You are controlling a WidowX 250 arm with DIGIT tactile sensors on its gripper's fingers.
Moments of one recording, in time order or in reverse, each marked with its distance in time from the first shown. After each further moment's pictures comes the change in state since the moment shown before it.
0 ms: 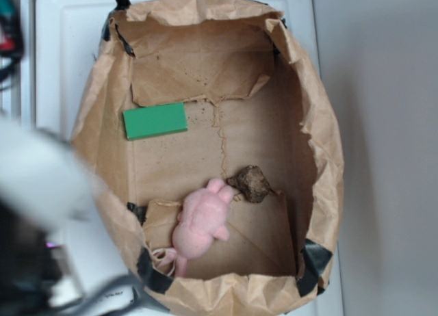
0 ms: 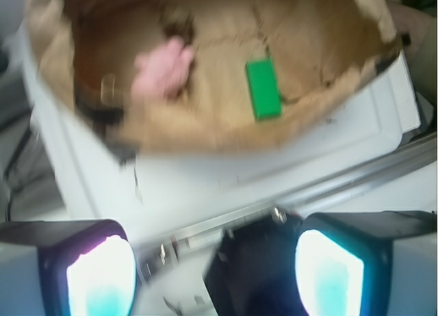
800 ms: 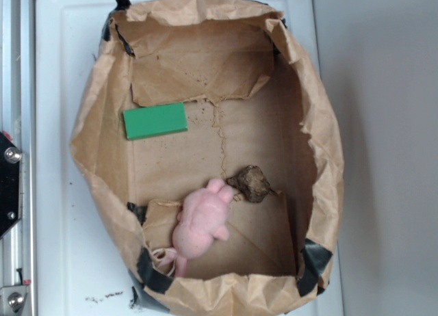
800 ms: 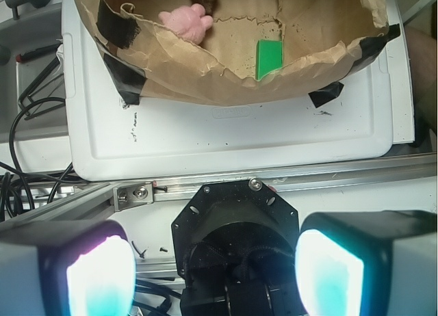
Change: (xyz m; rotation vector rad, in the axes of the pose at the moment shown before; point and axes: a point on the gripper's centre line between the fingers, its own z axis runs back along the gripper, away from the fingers) arm -0.066 0.044 0.036 -0.033 -0.023 -0.310
